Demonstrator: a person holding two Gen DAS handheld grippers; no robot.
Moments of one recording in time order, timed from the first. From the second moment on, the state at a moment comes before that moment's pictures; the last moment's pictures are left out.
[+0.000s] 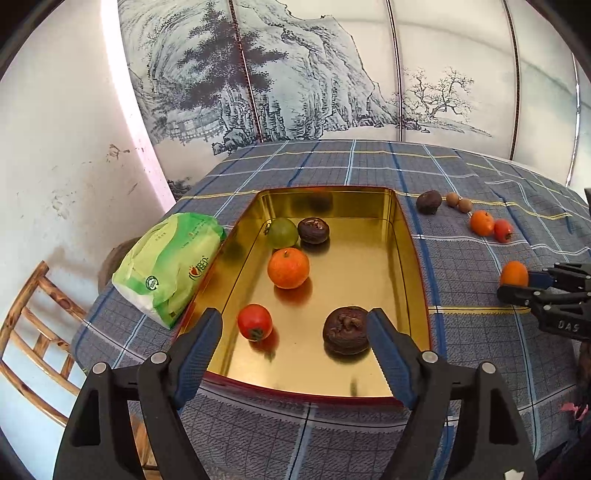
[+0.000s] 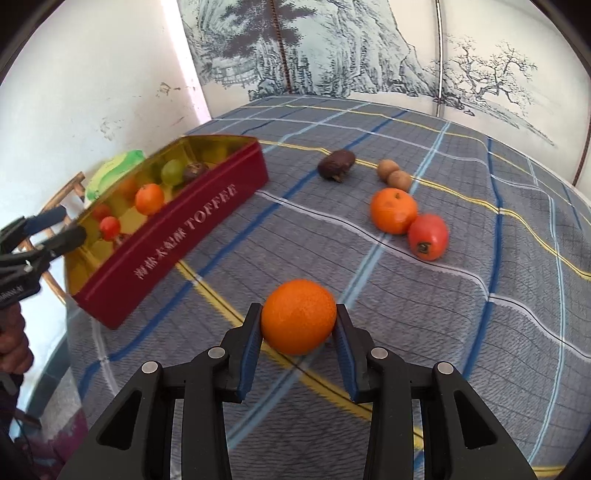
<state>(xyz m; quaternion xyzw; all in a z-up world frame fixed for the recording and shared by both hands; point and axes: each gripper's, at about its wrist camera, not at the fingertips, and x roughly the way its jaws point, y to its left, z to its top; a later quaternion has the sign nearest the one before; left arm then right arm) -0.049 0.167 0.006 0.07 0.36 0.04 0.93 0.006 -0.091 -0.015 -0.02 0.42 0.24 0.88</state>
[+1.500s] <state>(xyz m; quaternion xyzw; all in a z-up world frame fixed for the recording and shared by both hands) -0.066 0.210 0.009 0.03 0.37 0.07 0.93 0.075 0.106 0.004 -0.12 0.44 0.32 0.83</state>
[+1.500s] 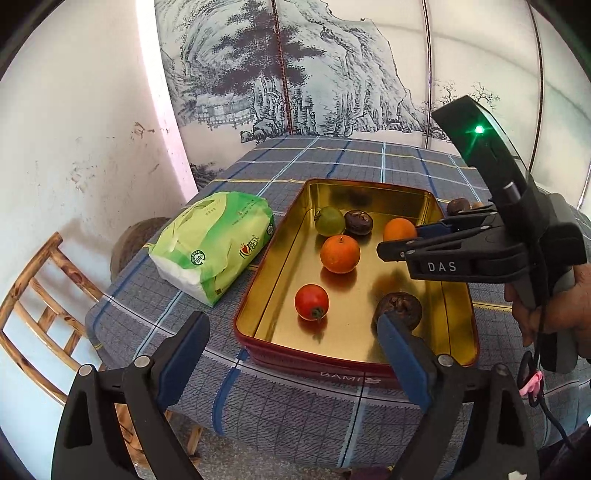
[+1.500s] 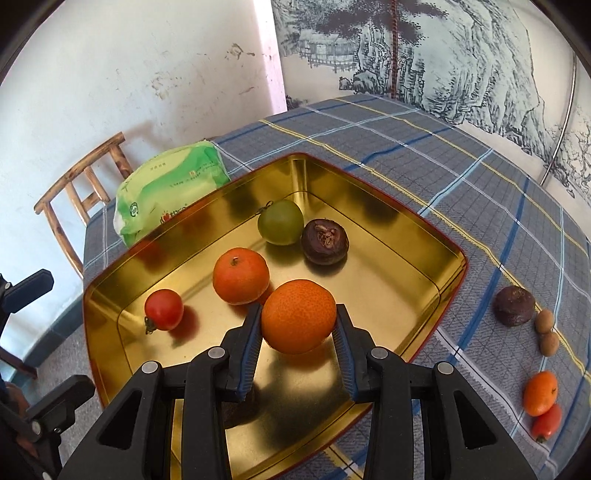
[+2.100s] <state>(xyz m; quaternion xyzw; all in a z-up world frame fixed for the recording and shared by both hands) -0.063 0.211 0.004 0.03 0.38 0.07 0.92 0.072 0.091 0.023 -0.07 0.41 0.32 0.85</state>
